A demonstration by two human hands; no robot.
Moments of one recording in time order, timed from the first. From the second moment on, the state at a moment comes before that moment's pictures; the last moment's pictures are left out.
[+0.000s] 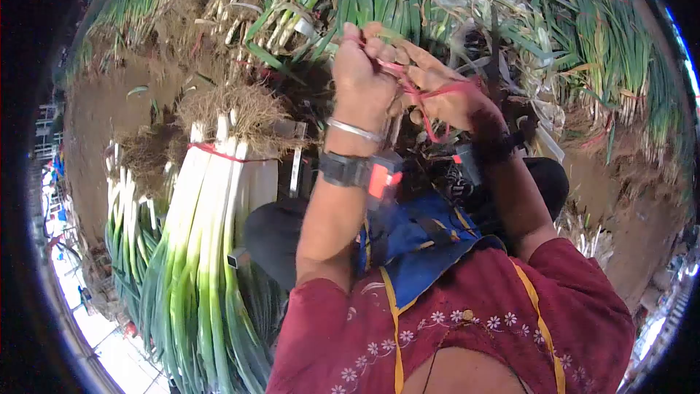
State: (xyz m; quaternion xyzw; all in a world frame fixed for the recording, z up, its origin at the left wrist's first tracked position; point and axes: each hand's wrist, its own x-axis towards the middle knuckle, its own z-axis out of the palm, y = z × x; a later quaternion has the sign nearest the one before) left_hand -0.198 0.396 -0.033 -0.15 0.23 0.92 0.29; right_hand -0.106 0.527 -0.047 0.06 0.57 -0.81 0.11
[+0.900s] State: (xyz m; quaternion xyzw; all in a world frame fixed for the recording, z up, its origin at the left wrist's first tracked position) left_hand 0.187 0.037 -0.105 -0.27 0.92 0.26 0.14; right_hand -0.108 0.541 -0.364 0.22 0.70 -0.62 0.26
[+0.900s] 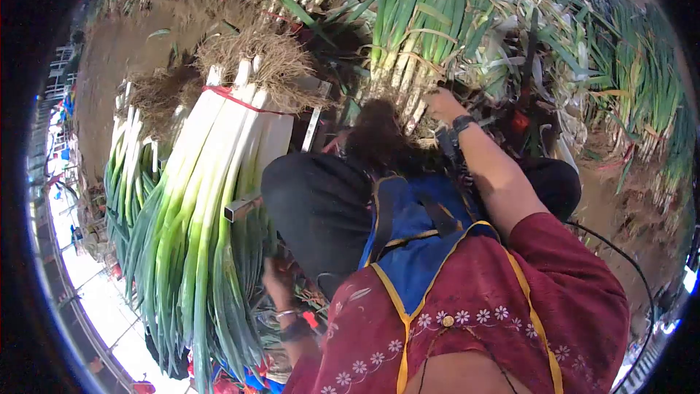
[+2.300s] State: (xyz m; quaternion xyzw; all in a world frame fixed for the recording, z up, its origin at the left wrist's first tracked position) left_hand -0.139 0.225 0.083 0.19 0.76 0.62 0.08; right_hand -0.029 0.439 0.037 -0.09 0.44 -0.88 0.16
